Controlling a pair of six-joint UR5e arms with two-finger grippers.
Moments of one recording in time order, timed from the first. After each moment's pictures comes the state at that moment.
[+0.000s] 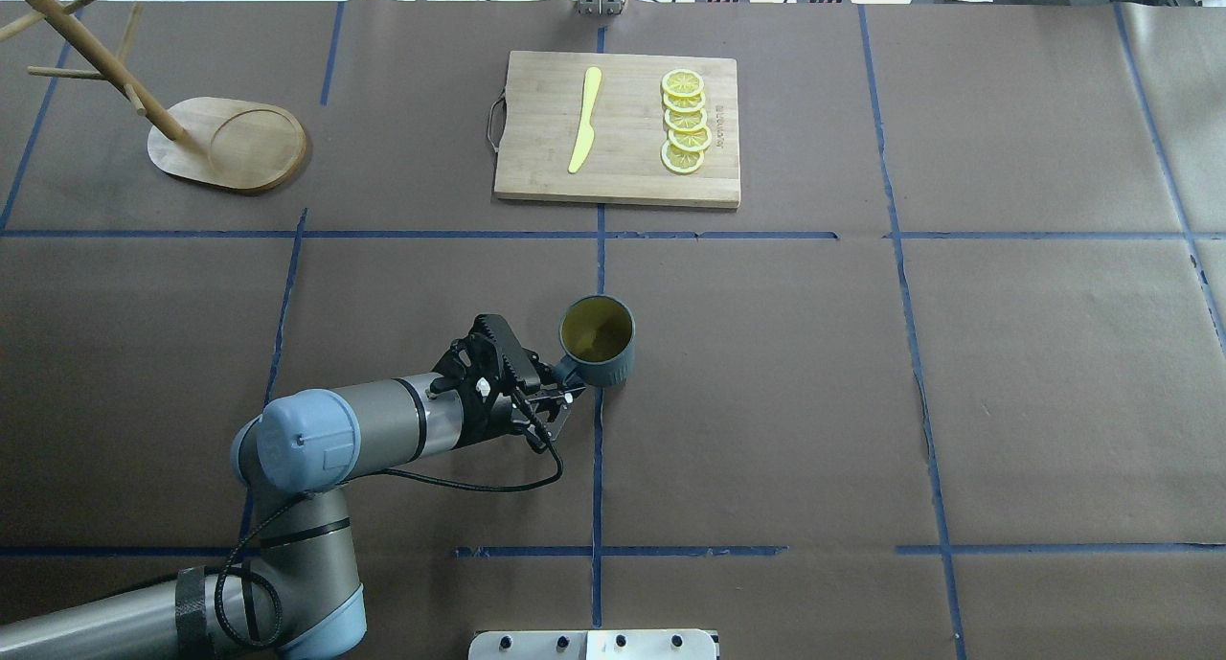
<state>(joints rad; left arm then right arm) -0.33 -2.03 -1.54 -2.72 -1.54 -0.46 1.60 -1.75 1.83 -1.73 2.27 -0.19</state>
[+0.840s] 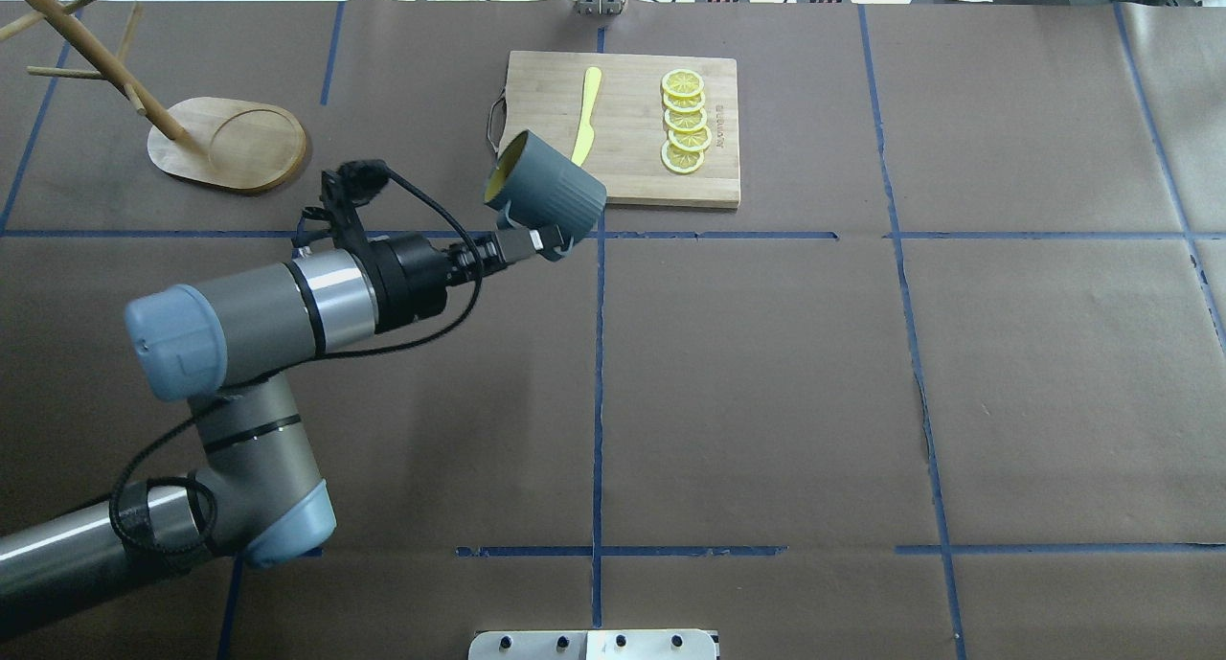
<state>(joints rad) -0.55 -2.01 -1.64 -2.94 -1.54 -1.65 1.60 -1.75 1.83 -1.73 2.27 -0.20</state>
